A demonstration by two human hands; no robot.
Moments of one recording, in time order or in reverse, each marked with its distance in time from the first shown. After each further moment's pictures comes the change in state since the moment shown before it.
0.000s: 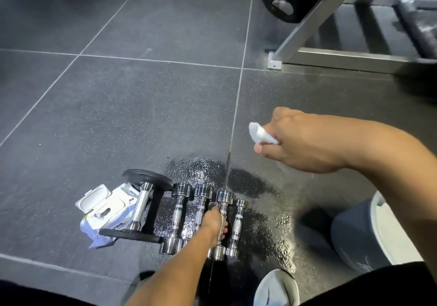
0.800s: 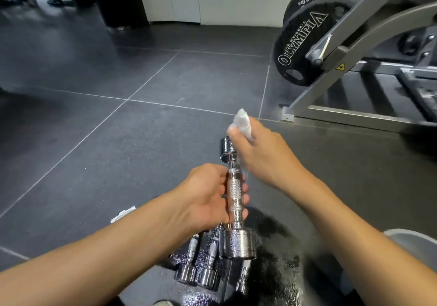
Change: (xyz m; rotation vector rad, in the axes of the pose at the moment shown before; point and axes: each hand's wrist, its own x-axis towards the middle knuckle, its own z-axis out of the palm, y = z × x) left_hand -0.337 0.172 -0.059 -0.347 -0.261 0.222; right_hand 0.007 -0.071 -0.016 0.647 0.736 -0.071
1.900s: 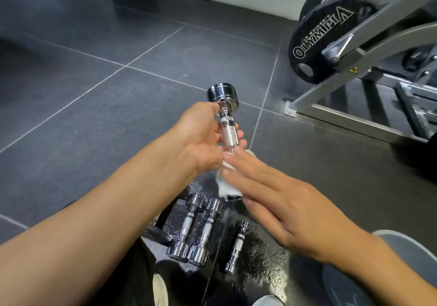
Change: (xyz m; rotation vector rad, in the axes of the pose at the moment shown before) left_hand -0.008 0.055 -0.040 -0.188 0.027 0.146; right_hand -0.078 0.008 0.021 -0.411 -0.280 -0.679
